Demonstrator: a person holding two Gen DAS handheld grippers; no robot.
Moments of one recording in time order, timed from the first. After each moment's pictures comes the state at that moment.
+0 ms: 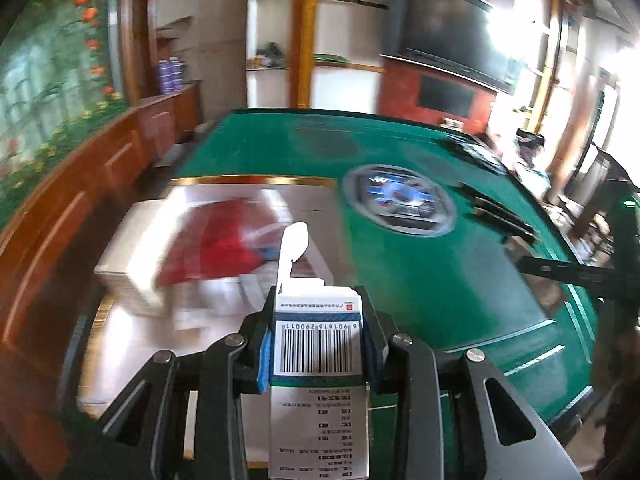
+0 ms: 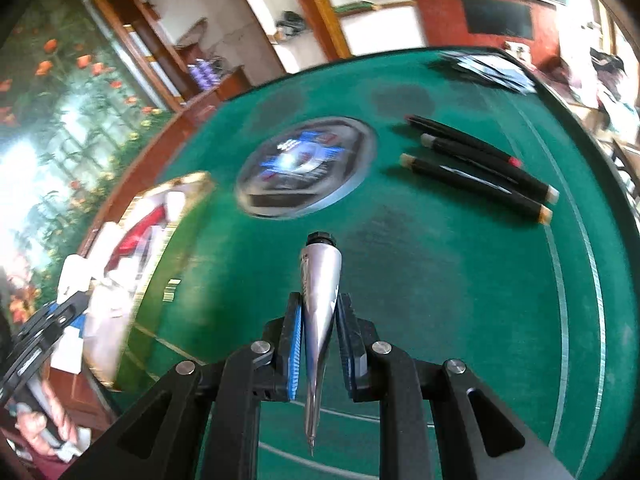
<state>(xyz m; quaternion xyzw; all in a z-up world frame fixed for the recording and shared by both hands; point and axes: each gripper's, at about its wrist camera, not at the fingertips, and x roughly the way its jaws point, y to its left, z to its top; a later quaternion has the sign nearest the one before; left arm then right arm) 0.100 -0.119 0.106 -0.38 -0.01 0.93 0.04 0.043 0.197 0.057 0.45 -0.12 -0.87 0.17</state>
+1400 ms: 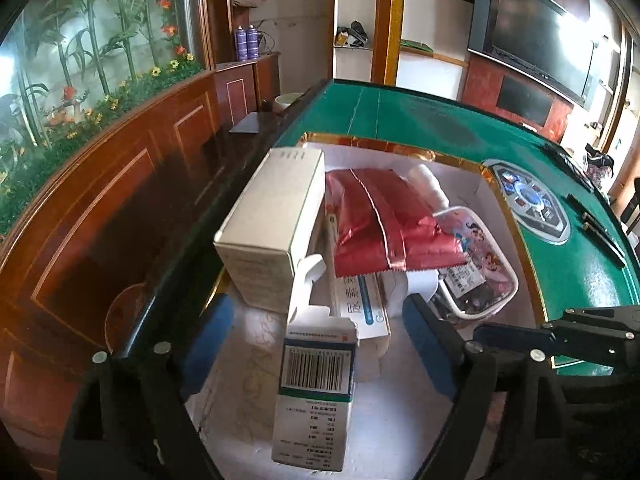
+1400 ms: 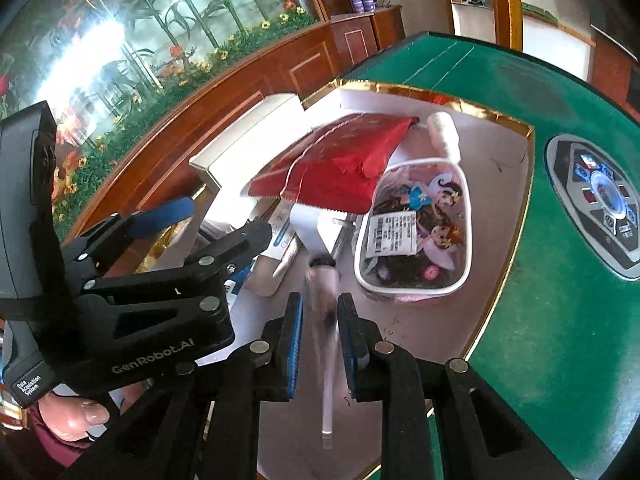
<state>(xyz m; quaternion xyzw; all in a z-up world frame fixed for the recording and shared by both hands) 0.069 -0.220 0.055 -0.40 -0.04 0.91 -0.07 0.044 -0.086 0.034 0.48 0.03 -0.80 0.35</state>
